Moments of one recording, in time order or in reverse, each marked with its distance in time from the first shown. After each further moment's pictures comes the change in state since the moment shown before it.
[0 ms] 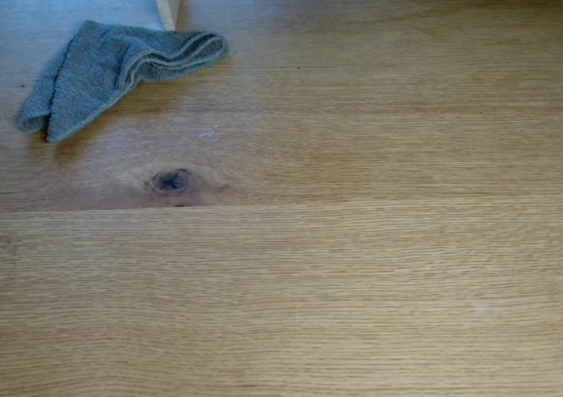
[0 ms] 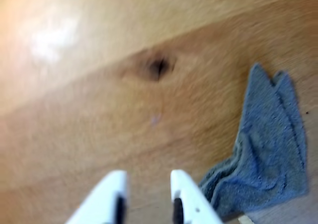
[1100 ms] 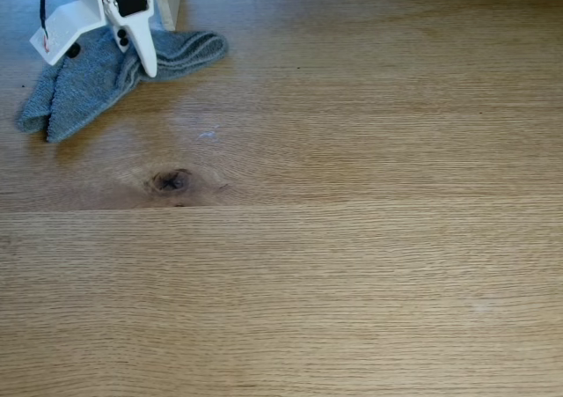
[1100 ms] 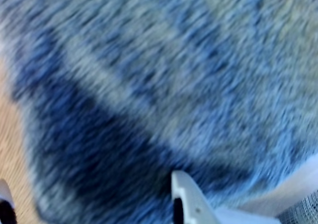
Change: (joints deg) arm 35.2 -56.7 -5.3 -17.8 -8.2
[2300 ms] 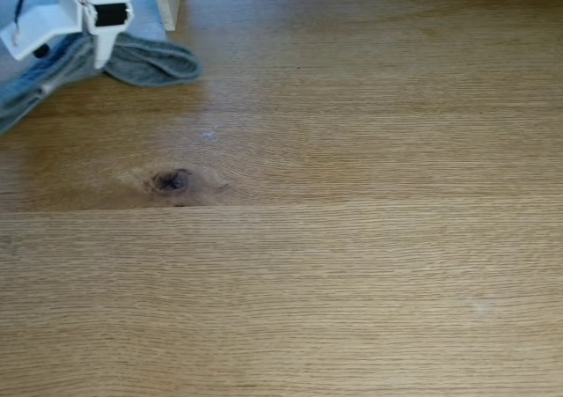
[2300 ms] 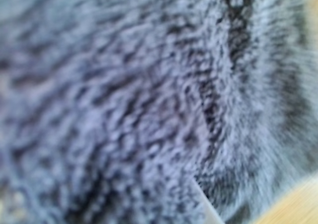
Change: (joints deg) arm 0.4 -1.8 -2.7 -15.3 1.7
